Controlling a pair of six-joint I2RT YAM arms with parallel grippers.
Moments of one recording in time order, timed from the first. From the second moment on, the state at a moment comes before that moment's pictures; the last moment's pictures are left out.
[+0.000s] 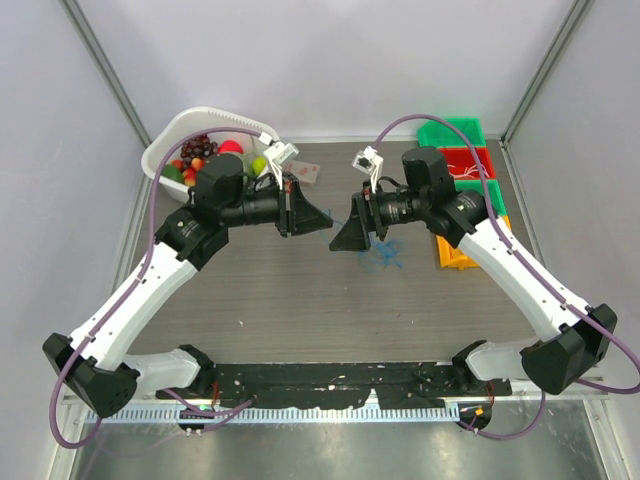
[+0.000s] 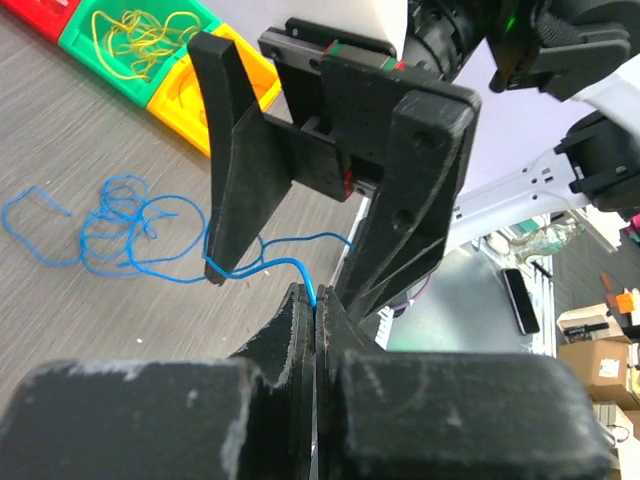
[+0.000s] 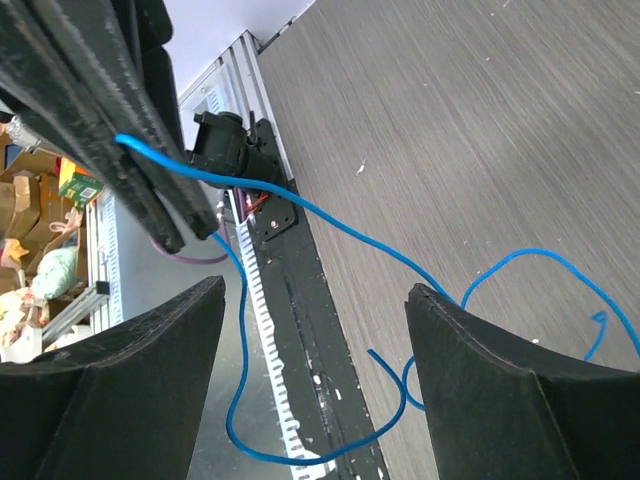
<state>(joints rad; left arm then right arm) -0.61 1.20 1.32 -0.36 0.68 -0.42 0.55 1.32 1.36 -0.59 -0.86 0.19</state>
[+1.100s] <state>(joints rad) -0.59 0.98 1.27 -0.41 0.00 -0.30 0.17 1.42 1.32 -0.28 -0.41 0.49</state>
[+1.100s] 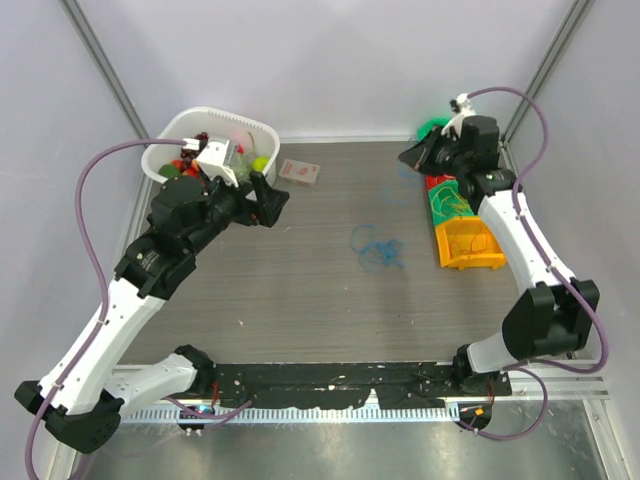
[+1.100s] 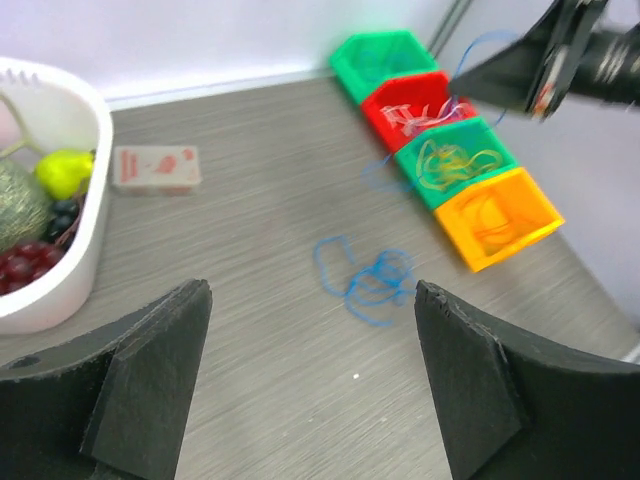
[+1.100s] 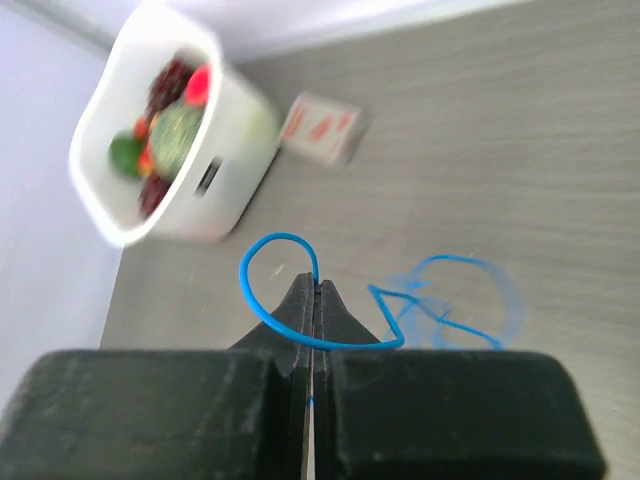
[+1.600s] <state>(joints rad) -0.58 1.16 1.24 -0.59 0.05 -0.15 -0.09 2.02 1.94 -0.17 -0.20 0.55</state>
